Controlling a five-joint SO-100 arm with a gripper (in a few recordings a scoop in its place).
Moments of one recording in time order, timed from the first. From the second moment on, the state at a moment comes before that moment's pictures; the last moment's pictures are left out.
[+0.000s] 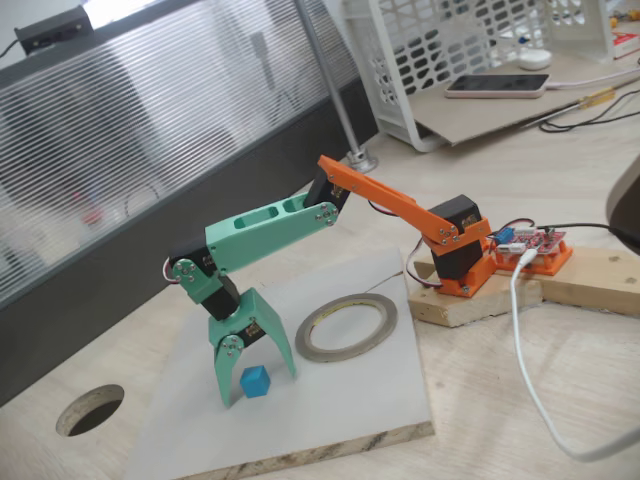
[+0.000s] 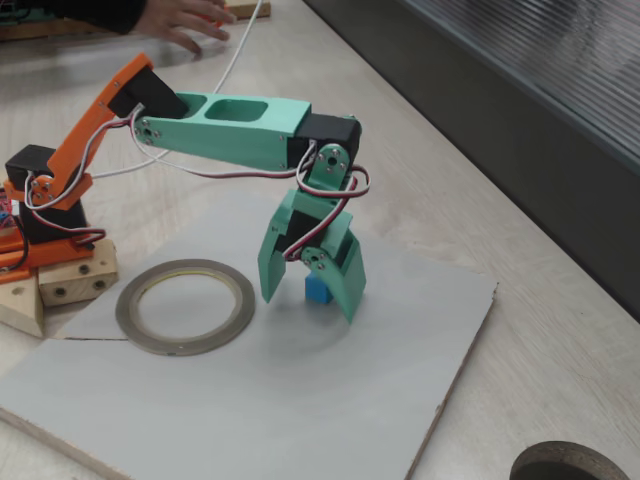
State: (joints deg) arm -17.5 46.6 47.7 107.5 100.5
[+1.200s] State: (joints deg) arm -17.3 49.7 47.5 98.3 100.3
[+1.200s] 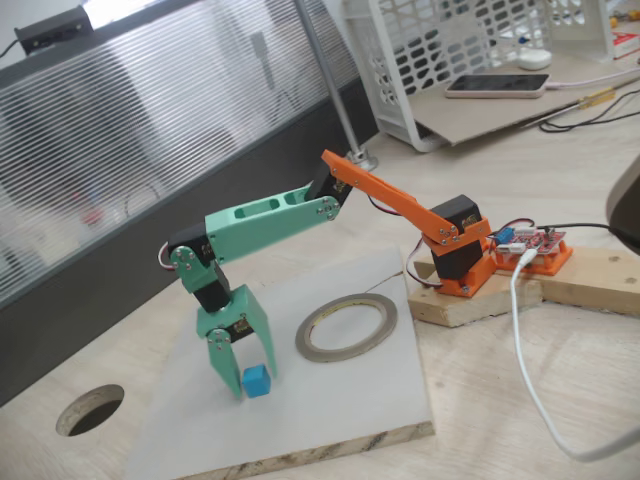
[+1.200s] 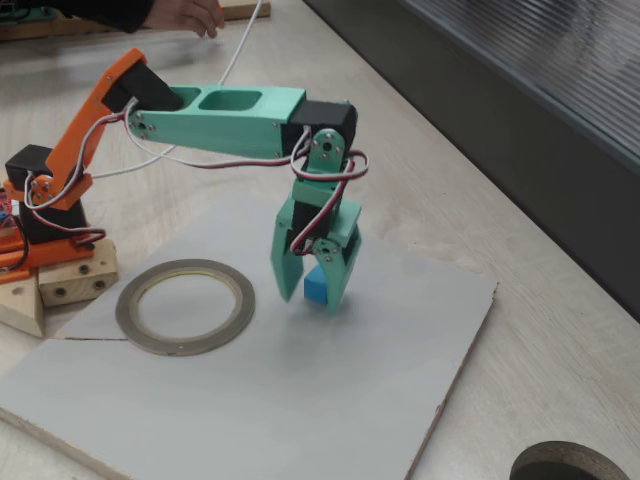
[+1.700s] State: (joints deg) arm -17.3 49.9 47.5 93.2 100.1
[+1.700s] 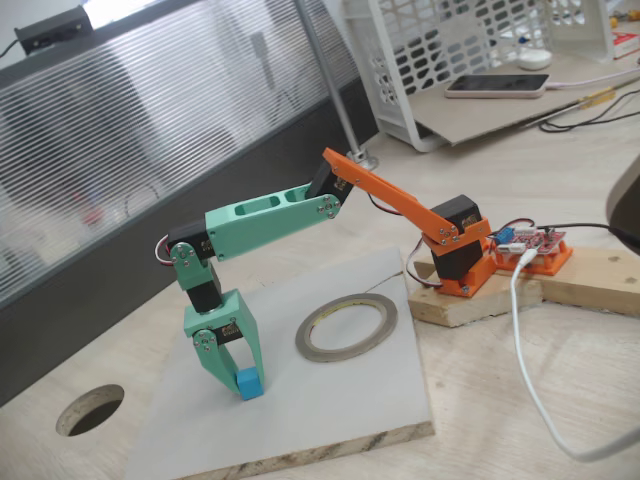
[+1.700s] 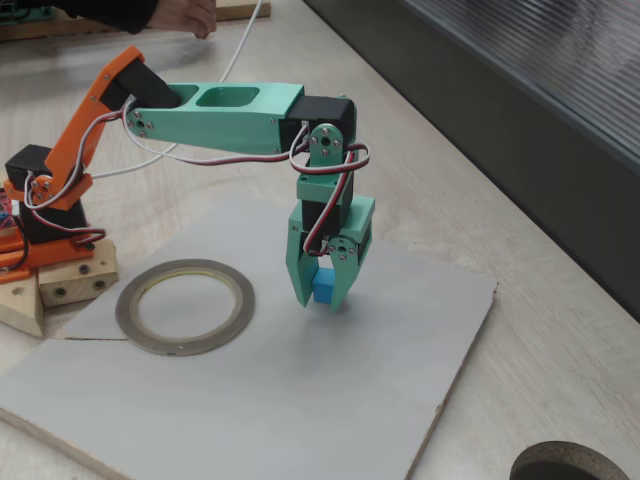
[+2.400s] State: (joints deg) arm -17.3 53.6 53.9 93.2 100.2
